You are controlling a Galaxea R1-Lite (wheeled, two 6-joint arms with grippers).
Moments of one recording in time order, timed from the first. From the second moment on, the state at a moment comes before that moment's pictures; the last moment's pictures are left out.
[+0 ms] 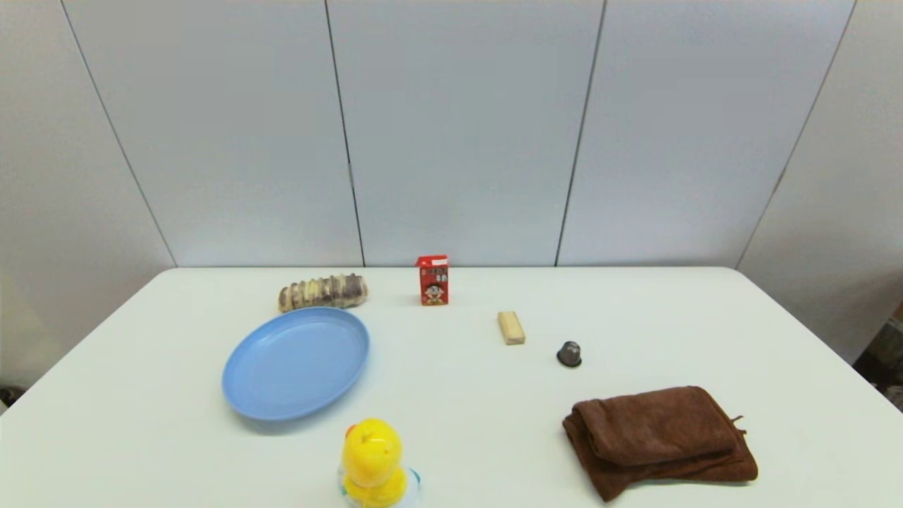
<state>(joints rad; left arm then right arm) -0.01 0.00 0.00 0.00 -0.06 0.07 0.00 0.00 0.00 0.01 0.02 -0.03</state>
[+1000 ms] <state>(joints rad) -0.01 0.00 0.00 0.00 -0.05 0.07 0.00 0.00 0.00 0.01 0.02 -0.04</state>
